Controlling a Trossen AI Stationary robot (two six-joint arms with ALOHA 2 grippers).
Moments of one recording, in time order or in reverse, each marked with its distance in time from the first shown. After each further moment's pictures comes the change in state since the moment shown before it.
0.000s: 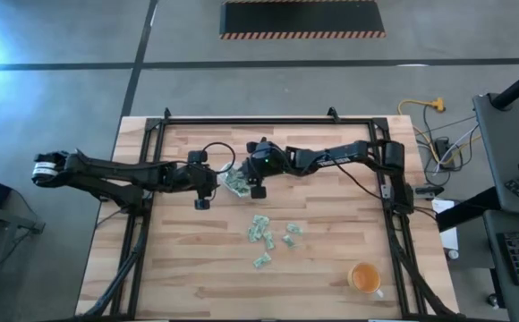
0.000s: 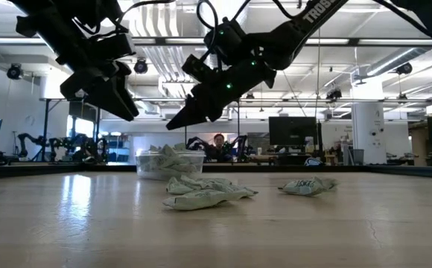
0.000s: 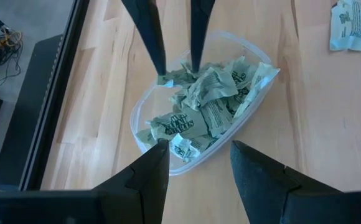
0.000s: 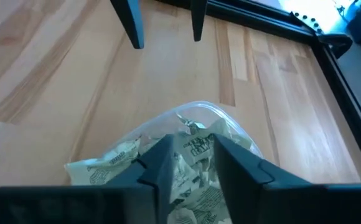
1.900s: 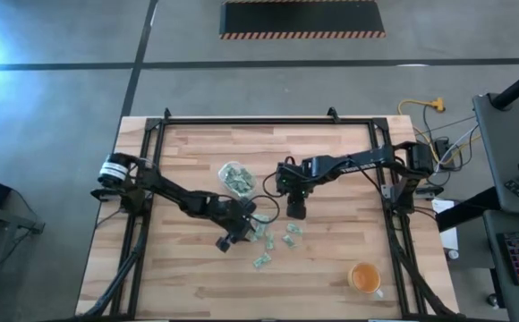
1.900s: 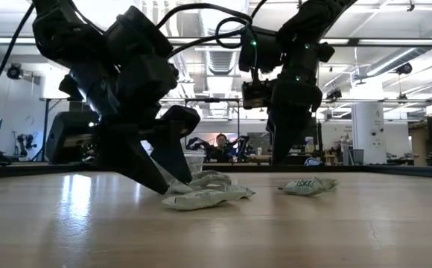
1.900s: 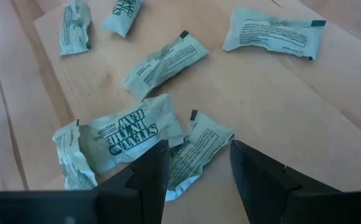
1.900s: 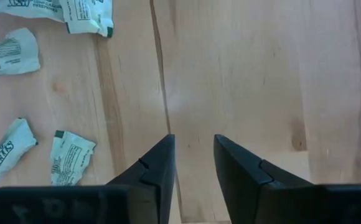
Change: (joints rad) left arm -0.194 0.708 0.107 0.653 0.507 0.208; right arm 0.086 -0.230 -0.195 -0.740 -0.026 0.422
